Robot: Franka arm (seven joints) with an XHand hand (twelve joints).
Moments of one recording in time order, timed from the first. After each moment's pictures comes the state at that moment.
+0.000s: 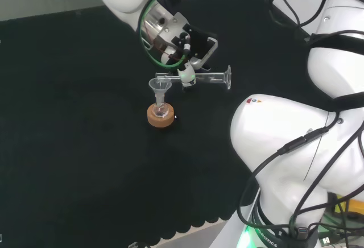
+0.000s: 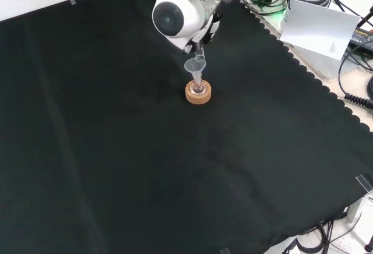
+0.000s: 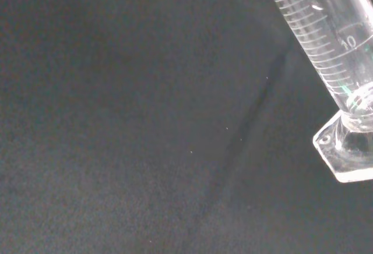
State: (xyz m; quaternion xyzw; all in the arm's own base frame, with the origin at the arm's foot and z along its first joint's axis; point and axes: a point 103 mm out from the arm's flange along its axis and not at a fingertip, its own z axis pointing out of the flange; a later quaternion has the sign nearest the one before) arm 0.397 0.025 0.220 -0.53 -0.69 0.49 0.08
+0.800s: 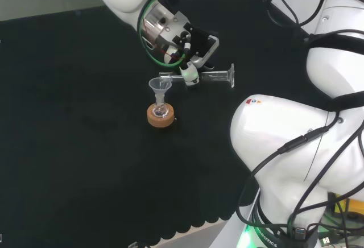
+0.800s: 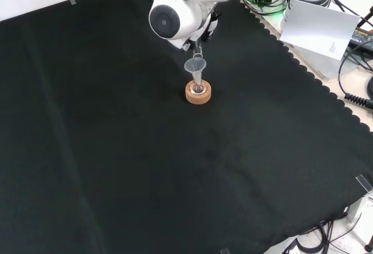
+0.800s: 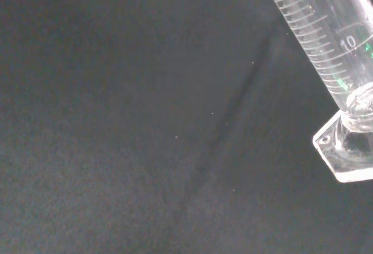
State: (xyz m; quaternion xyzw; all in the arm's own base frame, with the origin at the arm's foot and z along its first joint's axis) arm 0.398 0.012 0.222 -0.53 -0.68 0.50 0.08
